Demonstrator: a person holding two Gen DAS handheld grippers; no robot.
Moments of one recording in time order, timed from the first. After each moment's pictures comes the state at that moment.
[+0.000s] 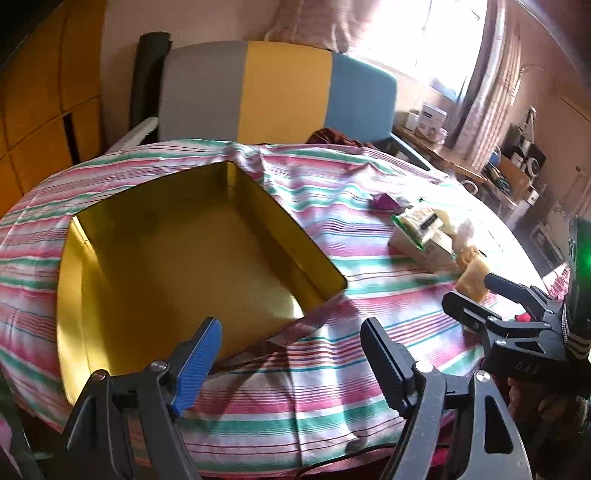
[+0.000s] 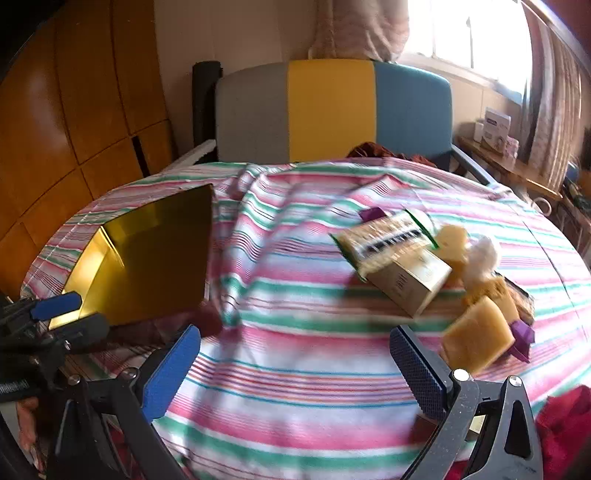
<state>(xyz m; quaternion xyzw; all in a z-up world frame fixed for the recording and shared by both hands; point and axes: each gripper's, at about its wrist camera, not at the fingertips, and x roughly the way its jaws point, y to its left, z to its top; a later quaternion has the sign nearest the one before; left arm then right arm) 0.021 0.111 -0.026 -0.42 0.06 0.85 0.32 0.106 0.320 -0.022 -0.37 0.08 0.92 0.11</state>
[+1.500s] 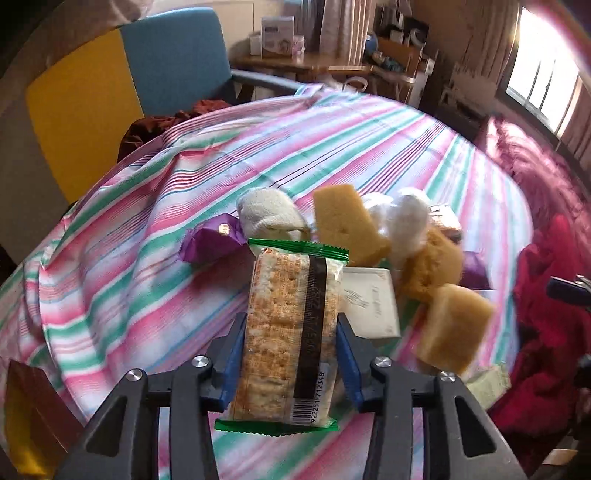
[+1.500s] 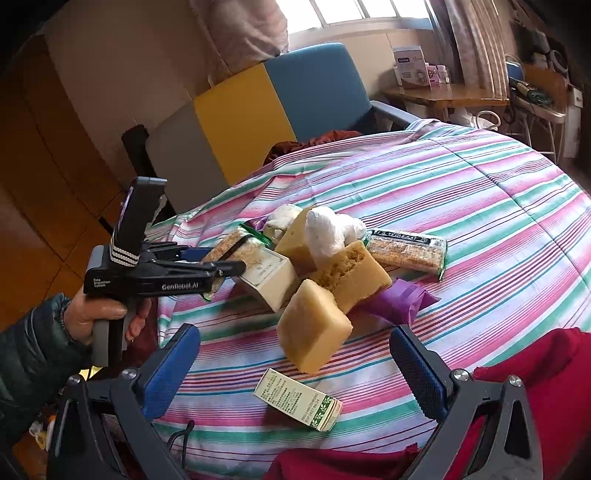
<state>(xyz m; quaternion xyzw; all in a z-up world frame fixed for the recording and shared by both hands) -0.025 0.382 -0.059 -0.41 0.26 0.71 0.51 0.192 0.487 -0.011 -0.33 0.25 0.90 0.14</state>
